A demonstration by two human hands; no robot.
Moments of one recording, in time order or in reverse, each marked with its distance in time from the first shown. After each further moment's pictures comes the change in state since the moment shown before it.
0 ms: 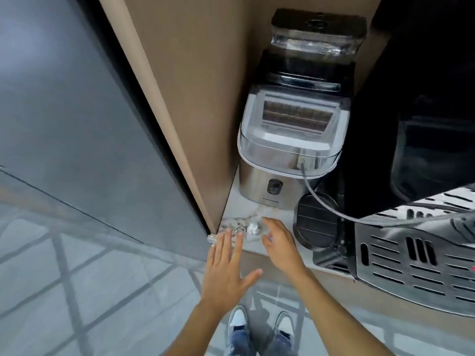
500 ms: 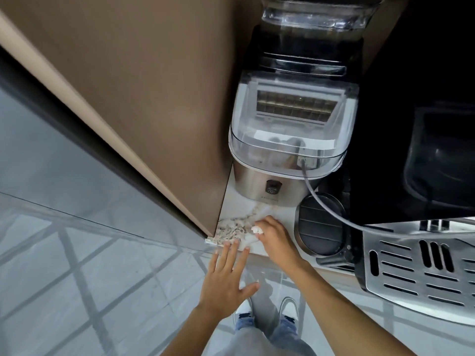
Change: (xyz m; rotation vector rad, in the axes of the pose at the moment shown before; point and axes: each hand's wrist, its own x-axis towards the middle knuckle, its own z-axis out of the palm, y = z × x) left_hand 0.005 -0.023 0.025 0.119 -0.249 0.120; right_hand 0.036 0.019 0.020 -0.200 -0.163 0.000
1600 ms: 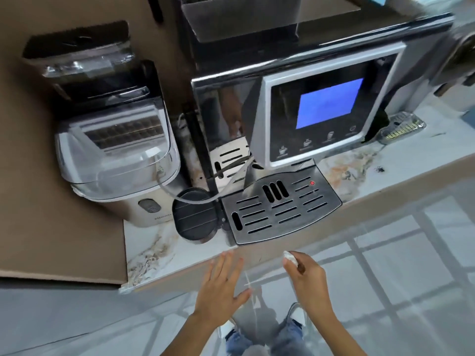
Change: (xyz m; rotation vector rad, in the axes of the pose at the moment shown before) left_hand 0.025 0.139 0.018 0.202 -0.222 0.520; right_hand -0.262 0.101 -0.045 0.606 0.772 0.701
